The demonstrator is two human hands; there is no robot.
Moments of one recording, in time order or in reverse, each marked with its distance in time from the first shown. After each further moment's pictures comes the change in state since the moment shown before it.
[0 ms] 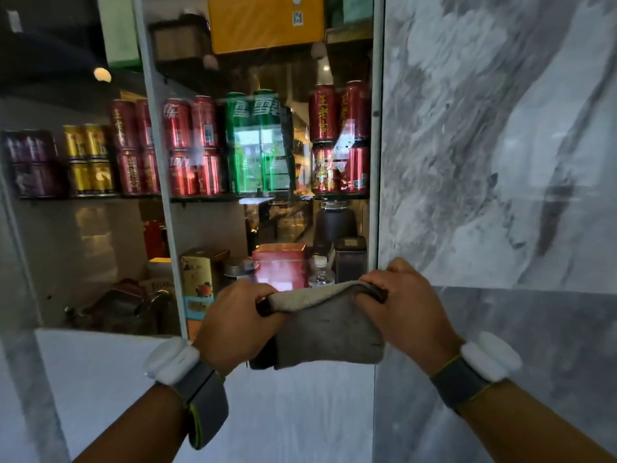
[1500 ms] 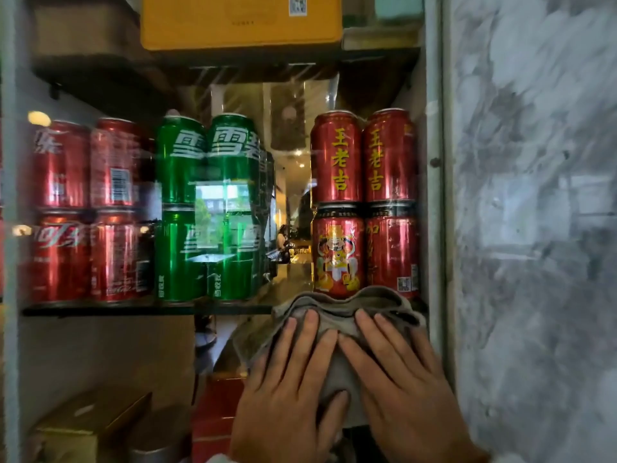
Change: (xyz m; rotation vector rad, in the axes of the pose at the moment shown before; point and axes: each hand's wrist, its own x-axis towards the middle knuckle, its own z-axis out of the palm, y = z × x) left_hand 0.239 -0.068 0.140 0.314 0.368 0.503; right_hand 0.184 0.099 0.149 -0.488 0.443 -0.442
